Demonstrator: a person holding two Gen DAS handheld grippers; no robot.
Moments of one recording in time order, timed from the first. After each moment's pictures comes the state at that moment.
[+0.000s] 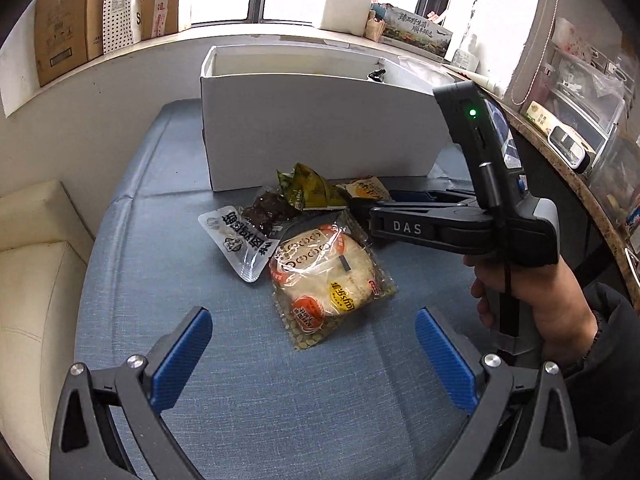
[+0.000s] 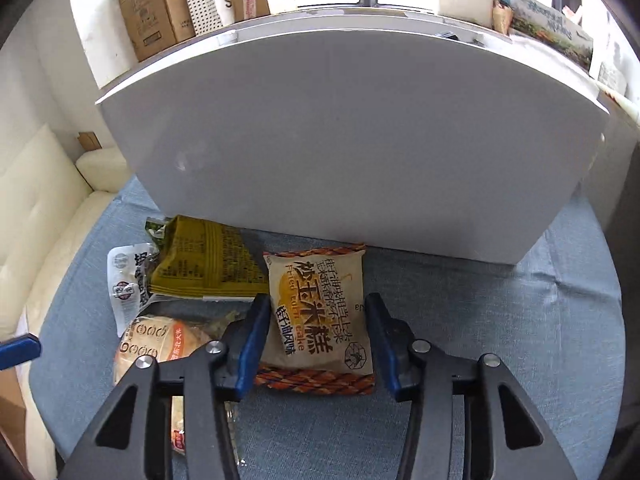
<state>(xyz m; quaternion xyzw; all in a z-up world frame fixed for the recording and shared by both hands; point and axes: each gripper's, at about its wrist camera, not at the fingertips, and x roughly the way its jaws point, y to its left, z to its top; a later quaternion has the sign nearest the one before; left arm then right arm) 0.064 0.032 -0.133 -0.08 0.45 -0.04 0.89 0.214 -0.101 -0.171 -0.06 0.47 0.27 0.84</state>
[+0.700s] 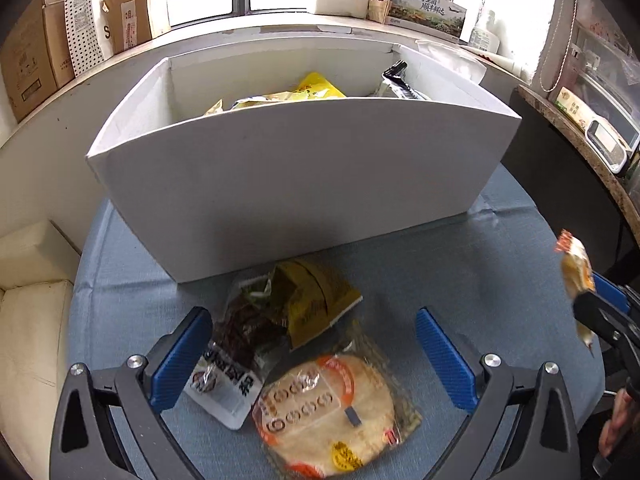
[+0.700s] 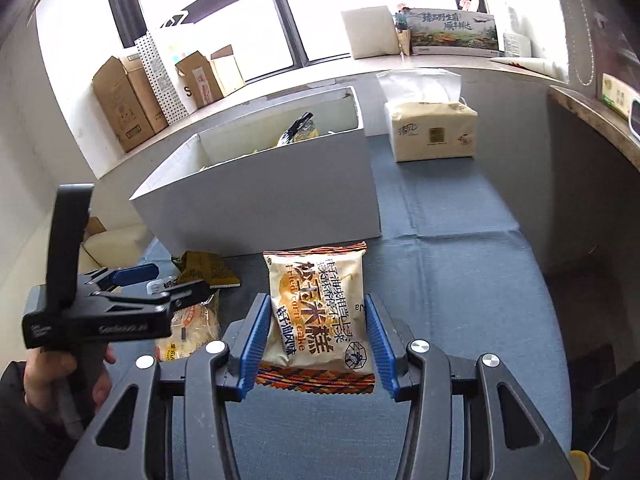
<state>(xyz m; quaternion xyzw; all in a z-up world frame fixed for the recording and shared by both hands) 0.186 0.011 -0.146 -0.03 0.47 -0.01 0.88 0.150 -0.231 -0.101 0.06 0.41 0.22 0.88</state>
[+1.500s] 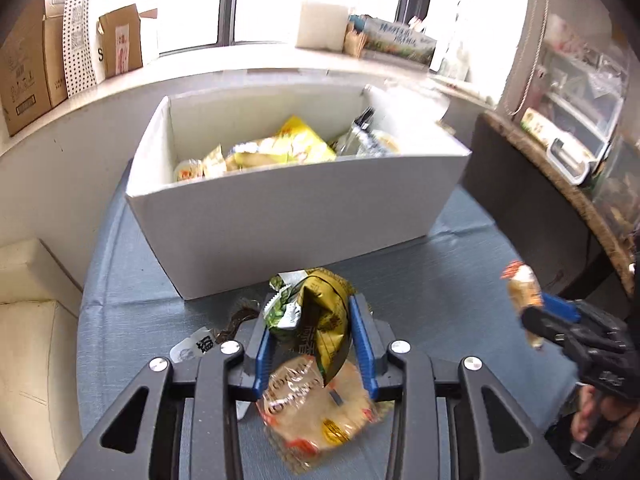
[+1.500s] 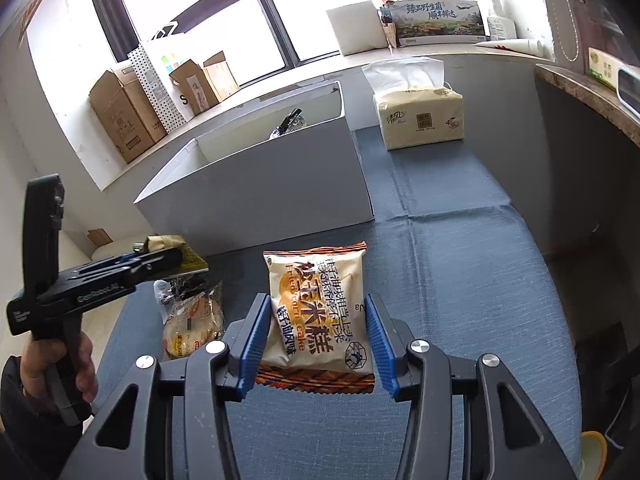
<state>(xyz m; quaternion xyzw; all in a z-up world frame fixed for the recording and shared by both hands) 0.139 0.034 -0.097 -0.05 0.41 -0.07 0.91 0.143 -0.236 -0.111 0.09 0.41 0.23 0.88</state>
